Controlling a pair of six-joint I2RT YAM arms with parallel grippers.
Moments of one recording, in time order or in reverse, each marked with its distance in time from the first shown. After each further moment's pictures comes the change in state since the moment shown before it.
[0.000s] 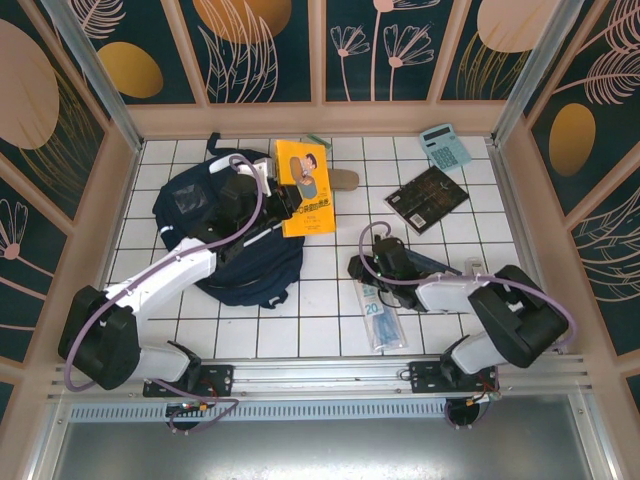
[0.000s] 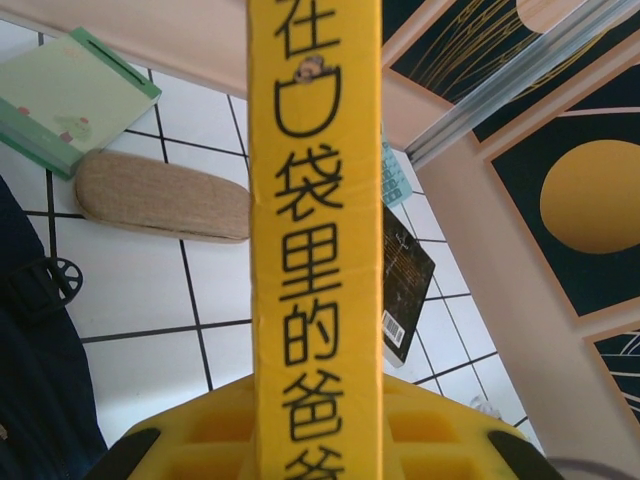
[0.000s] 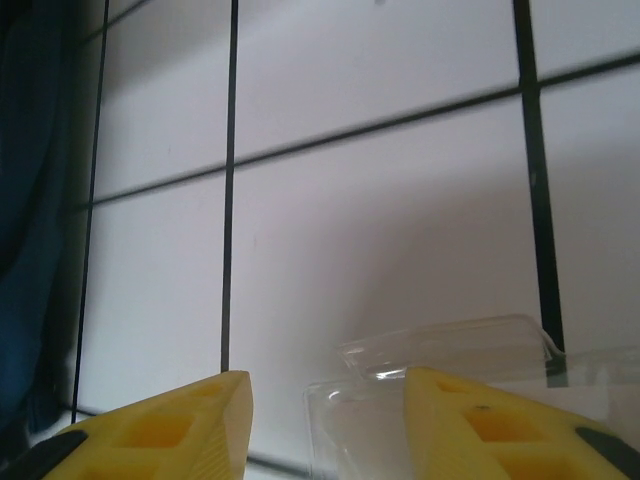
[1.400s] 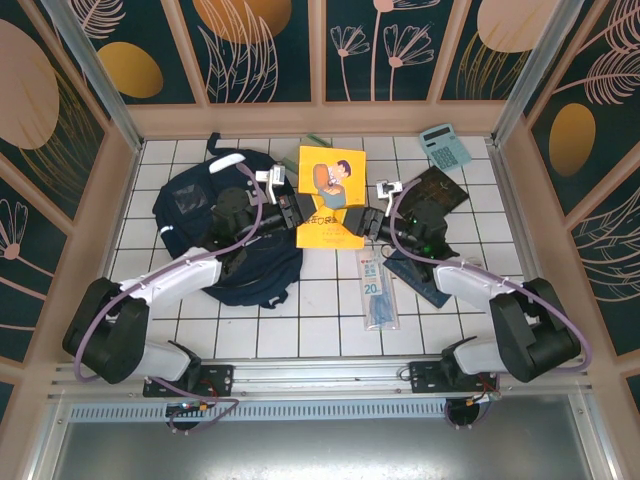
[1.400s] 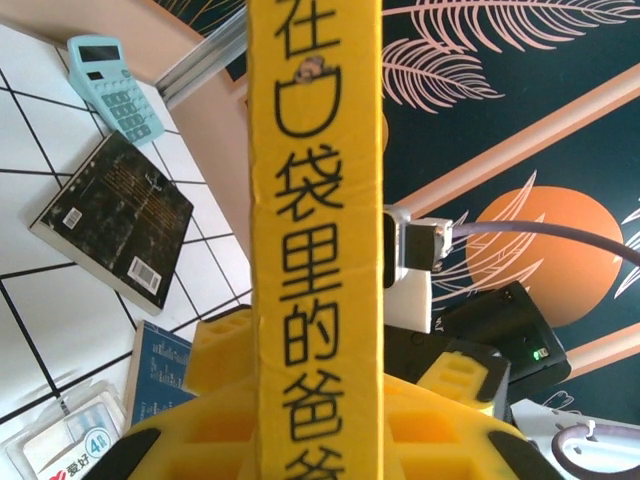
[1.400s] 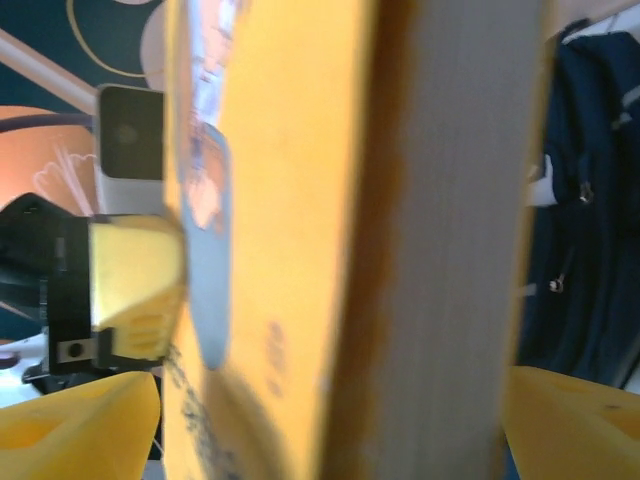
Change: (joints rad) left arm 0.003 0.040 -0.150 0.511 0.446 -0.284; right arm -0.217 -0.114 0.131 0.517 -0.756 0.142
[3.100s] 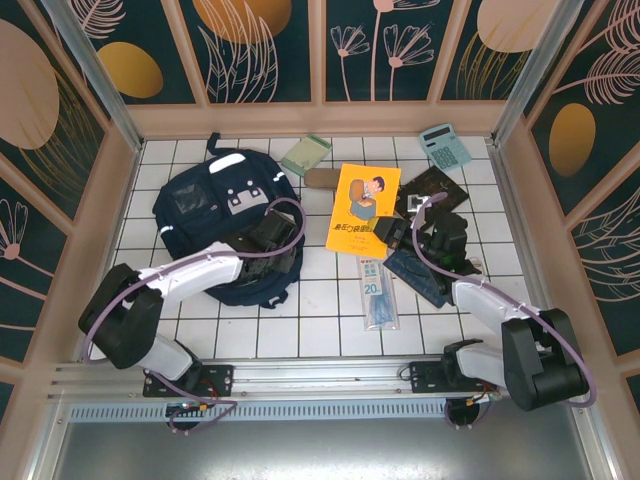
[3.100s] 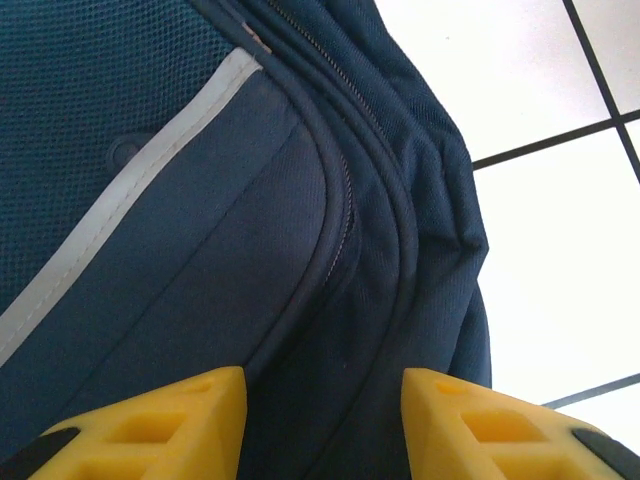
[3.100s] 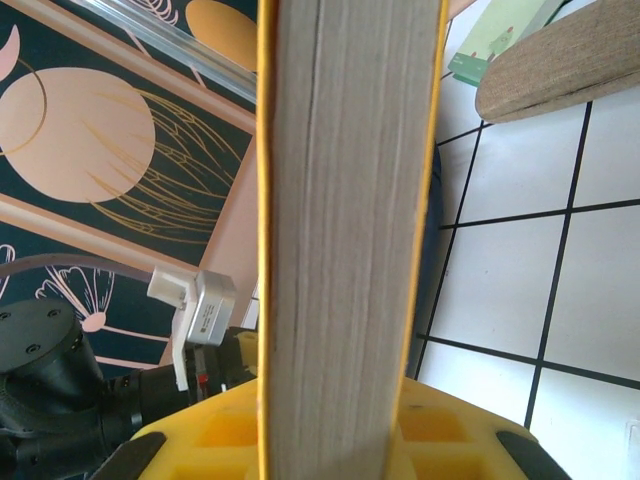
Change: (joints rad) left arm -0.154 0.118 0.129 -1.033 -0.813 0.634; right arm -0.163 -0.163 -0.145 -0.243 0.105 -0.078
